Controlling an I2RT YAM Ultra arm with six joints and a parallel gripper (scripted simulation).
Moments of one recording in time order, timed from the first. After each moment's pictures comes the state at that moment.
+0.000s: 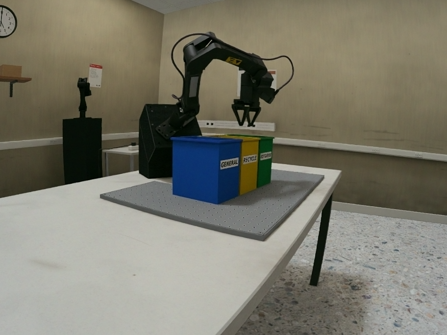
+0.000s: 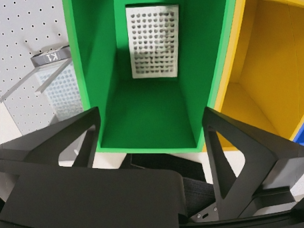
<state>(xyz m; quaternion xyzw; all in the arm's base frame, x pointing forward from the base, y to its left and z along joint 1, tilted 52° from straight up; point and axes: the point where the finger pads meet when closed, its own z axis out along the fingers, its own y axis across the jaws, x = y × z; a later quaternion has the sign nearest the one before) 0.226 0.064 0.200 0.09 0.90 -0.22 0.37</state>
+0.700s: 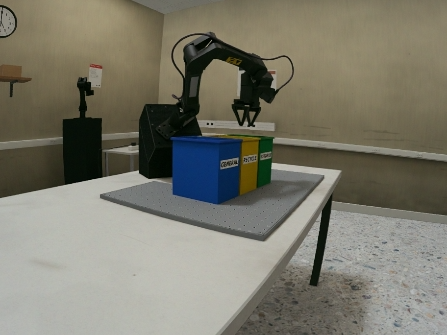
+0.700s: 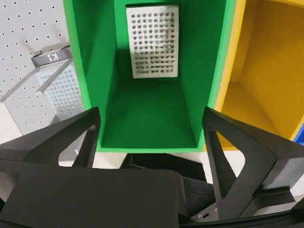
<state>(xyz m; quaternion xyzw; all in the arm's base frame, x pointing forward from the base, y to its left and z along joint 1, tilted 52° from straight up) 0.226 0.065 0.199 0.09 0.90 -0.22 0.37</state>
